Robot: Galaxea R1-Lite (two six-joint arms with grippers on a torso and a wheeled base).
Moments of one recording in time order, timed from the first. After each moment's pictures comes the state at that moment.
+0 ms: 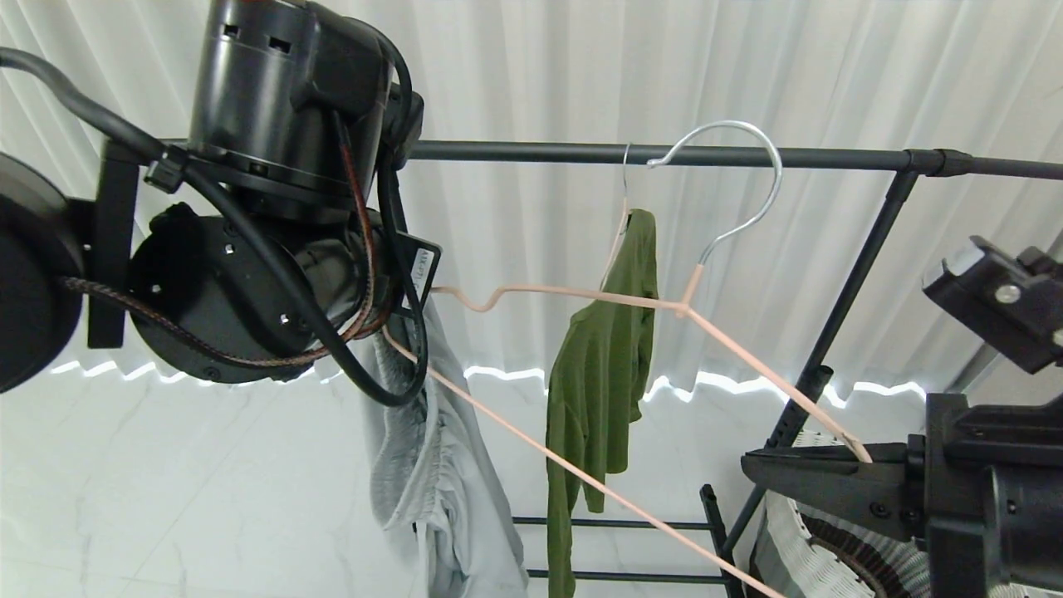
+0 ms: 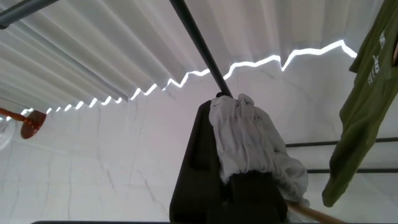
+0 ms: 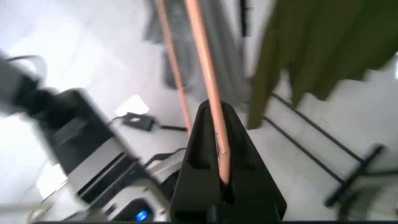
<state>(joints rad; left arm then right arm) -0.73 1.59 -1.36 0.22 0.84 0.12 1.09 1.24 -0.93 0.11 -0.09 0.28</state>
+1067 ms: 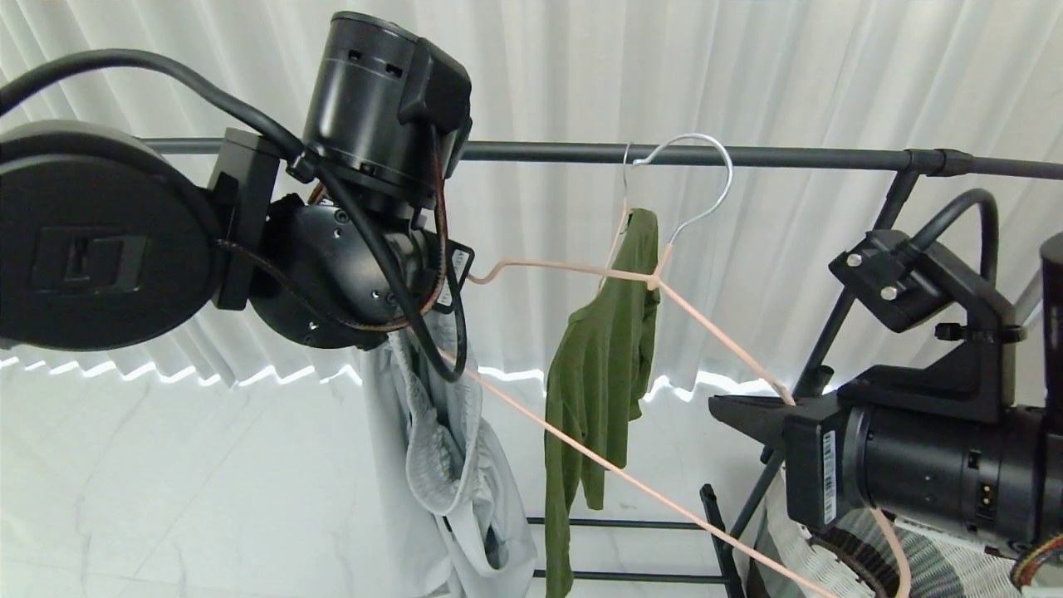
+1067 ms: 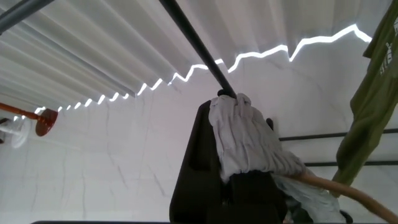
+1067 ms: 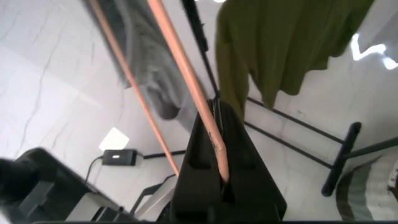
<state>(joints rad) -0.72 1.71 -1.49 0.29 0.84 0.13 1.07 1.36 -0.93 -0.03 -0.30 0.40</state>
